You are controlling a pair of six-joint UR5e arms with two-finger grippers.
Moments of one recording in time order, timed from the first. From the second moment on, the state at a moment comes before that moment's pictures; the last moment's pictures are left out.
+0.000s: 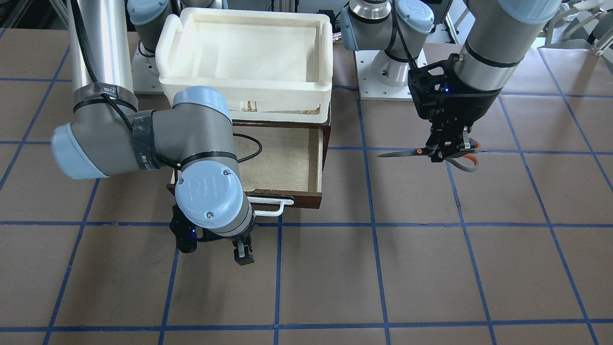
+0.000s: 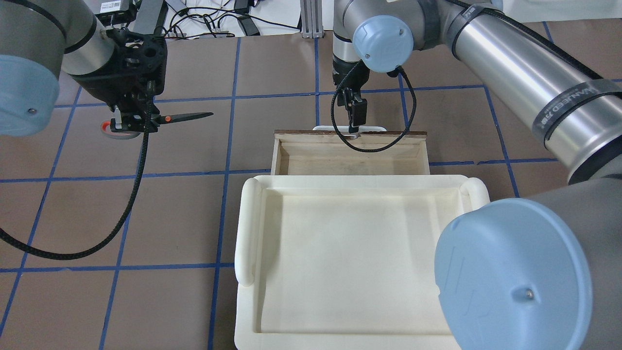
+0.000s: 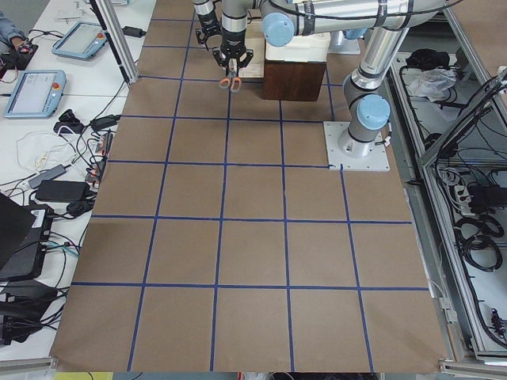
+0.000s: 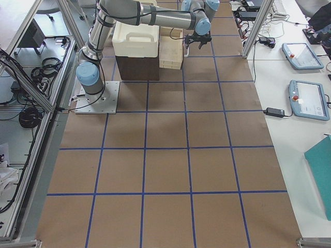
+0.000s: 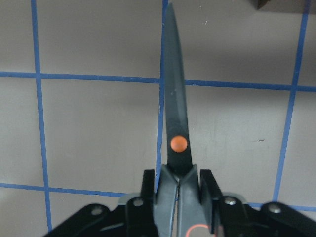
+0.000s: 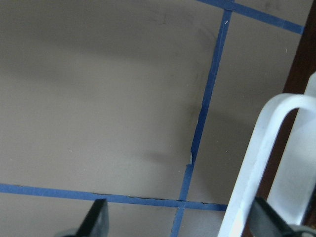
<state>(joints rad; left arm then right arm) -1.48 -1.57 -1.67 -1.40 1.58 1.60 1.80 -0.97 1.23 -1.64 -1.50 1.57</state>
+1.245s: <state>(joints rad) -1.48 -1.57 -1.67 -1.40 1.59 1.61 1.79 -0.94 1.19 -1.64 -1.50 1.54</state>
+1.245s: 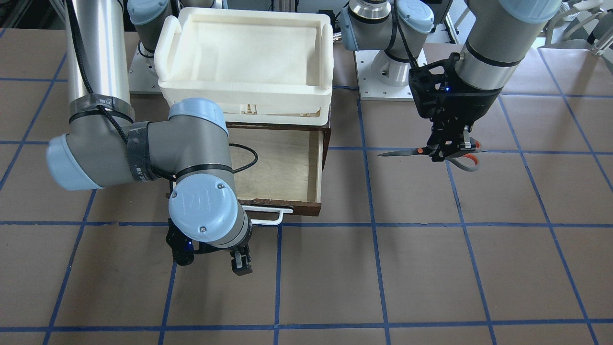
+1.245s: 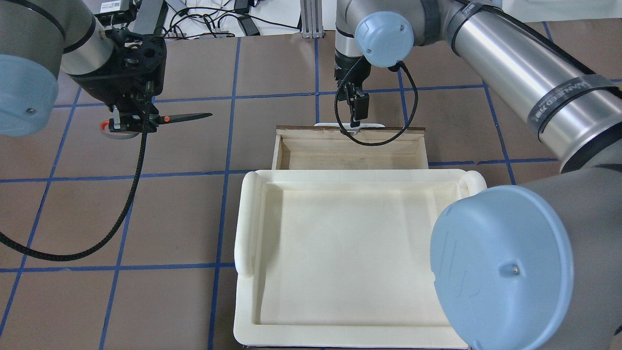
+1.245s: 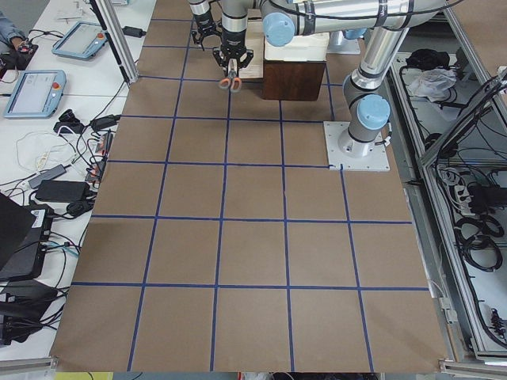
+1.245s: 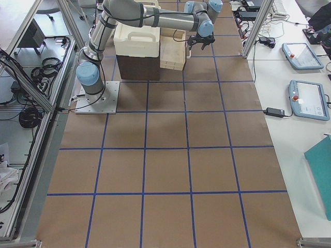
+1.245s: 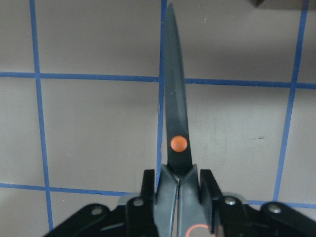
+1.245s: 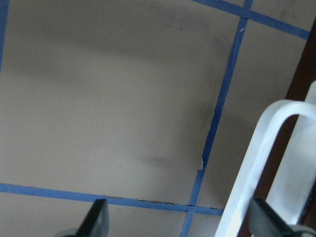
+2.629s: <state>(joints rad) -1.56 -1.59 -1.66 -1.38 1.58 1.47 1.65 -1.21 1.31 -1.63 -1.59 0.76</state>
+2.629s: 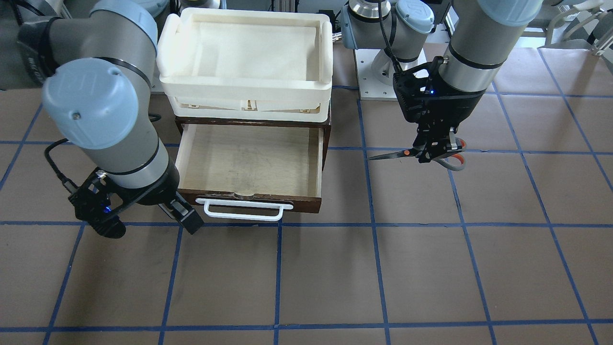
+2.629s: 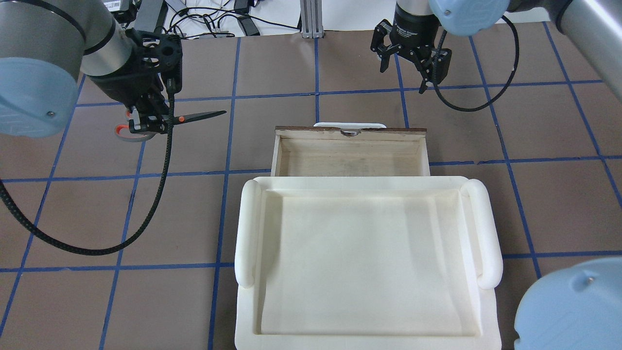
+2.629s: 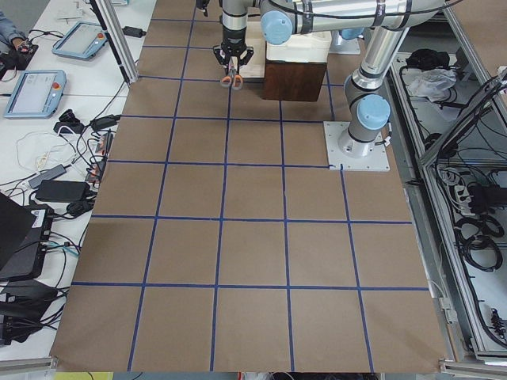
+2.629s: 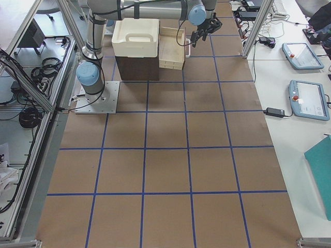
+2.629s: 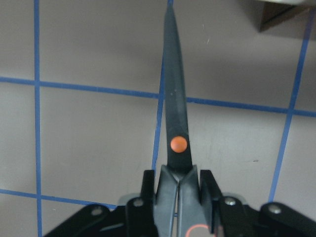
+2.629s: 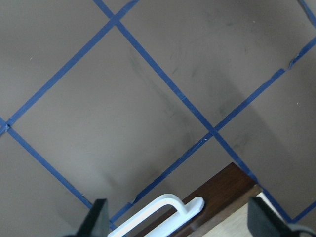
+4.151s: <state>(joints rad) -2.06 -1.86 -1.56 -1.21 1.58 0.95 1.58 -1.38 1.37 -1.65 -1.50 0.14</state>
